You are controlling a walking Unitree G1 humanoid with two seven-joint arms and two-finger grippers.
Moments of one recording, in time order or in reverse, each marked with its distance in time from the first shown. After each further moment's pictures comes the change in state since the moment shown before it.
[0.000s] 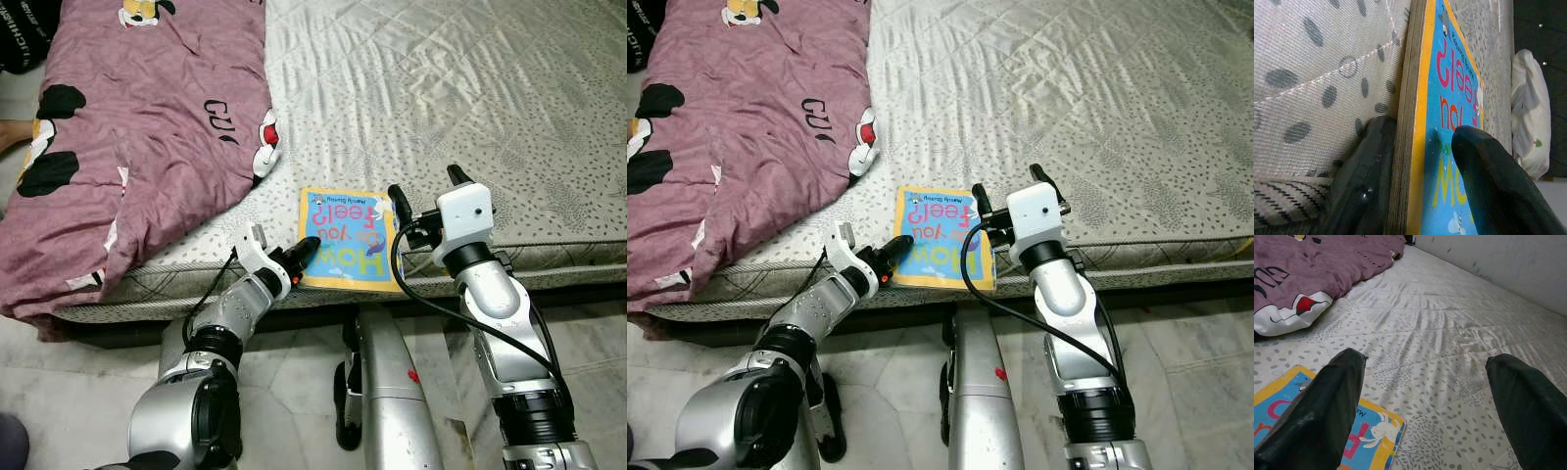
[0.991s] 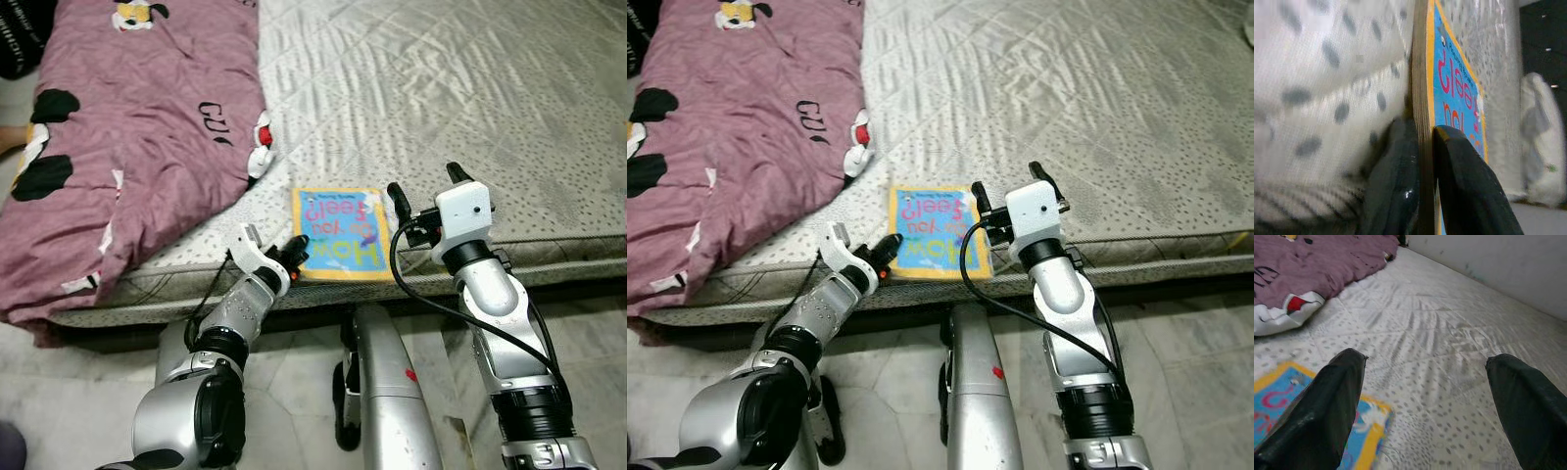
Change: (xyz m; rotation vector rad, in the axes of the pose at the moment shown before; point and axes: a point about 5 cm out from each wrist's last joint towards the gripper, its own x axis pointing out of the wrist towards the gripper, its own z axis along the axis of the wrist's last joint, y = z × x) left arm -0.001 0.005 0.012 0.070 -0.162 0.100; right arm 0.004 0.000 -0.001 -0.009 -0.006 -0.002
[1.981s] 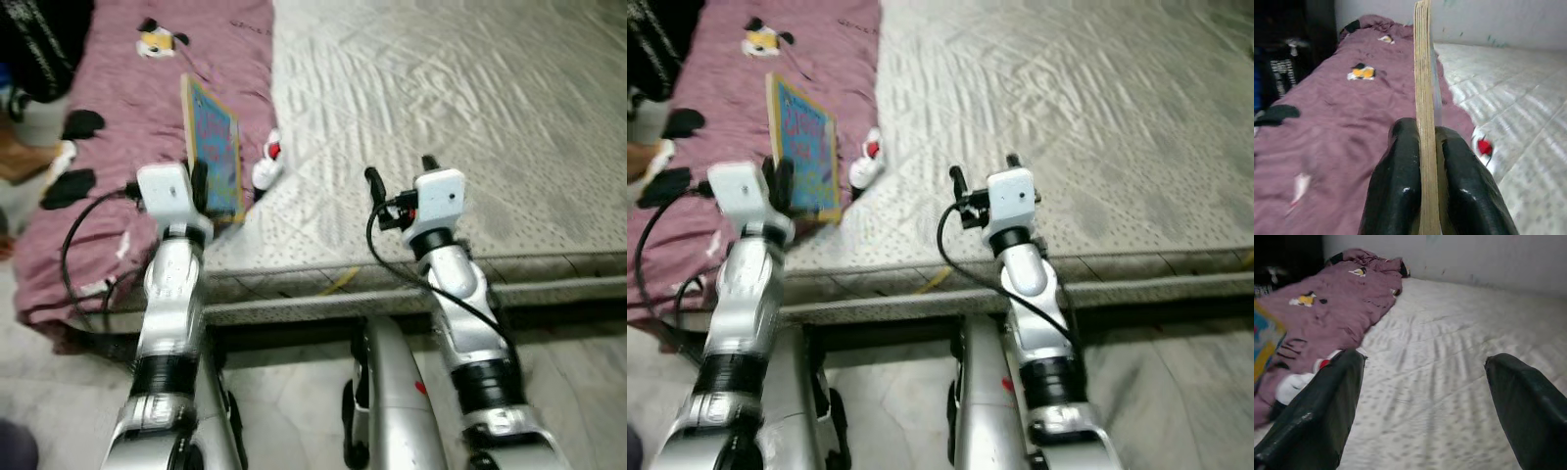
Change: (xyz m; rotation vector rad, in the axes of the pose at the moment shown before) left arm -0.060 -0.011 0.096 0.842 -0.579 0.221; right arm 0.027 0.029 -0.003 0.273 -0.017 -0.054
